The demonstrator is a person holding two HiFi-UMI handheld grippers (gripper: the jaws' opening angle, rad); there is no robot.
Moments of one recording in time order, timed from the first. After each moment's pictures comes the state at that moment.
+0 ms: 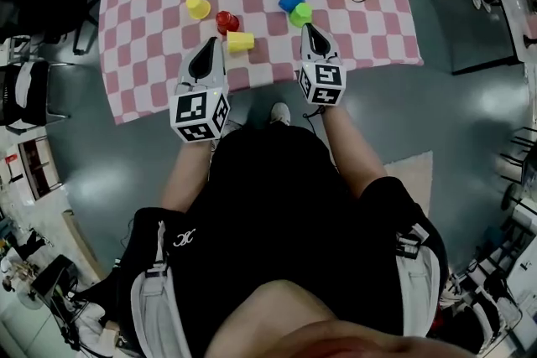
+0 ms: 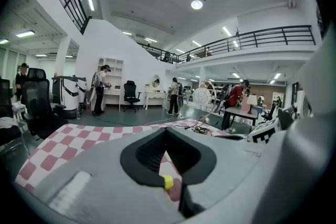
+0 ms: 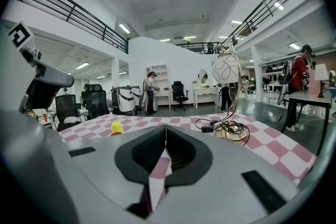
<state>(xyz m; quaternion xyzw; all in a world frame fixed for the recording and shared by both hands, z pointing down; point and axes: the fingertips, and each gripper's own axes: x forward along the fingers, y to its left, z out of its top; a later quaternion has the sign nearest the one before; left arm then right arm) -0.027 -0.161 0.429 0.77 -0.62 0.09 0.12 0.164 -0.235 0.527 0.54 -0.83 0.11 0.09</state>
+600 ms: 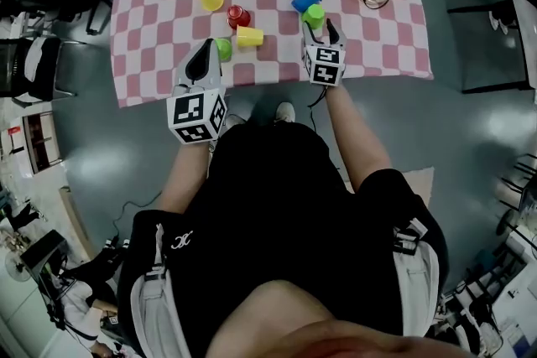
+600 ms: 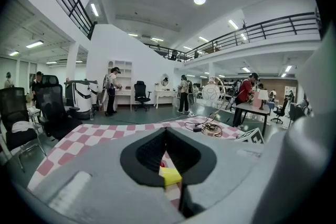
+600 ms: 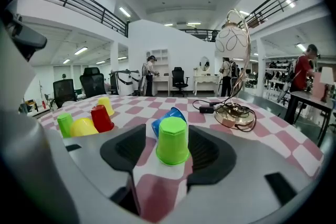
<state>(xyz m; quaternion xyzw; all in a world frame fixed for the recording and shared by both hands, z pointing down) -0.045 -0.141 0.431 0.73 -0.67 0.11 0.11 0.169 -0.281 0.617 0.53 -0.82 0.13 0.17</state>
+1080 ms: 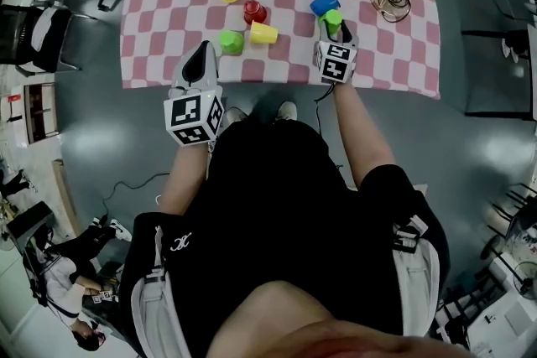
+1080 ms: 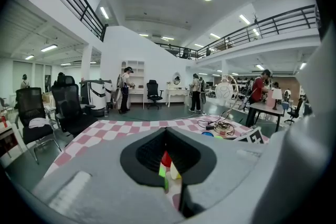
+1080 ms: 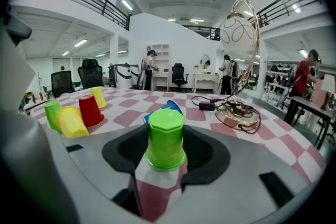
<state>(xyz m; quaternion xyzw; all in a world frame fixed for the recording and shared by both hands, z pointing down) -0.082 -0.117 0.439 0.67 -0.72 0.11 0.12 0.167 -0.310 0.647 0.53 -0.82 0.12 0.20</state>
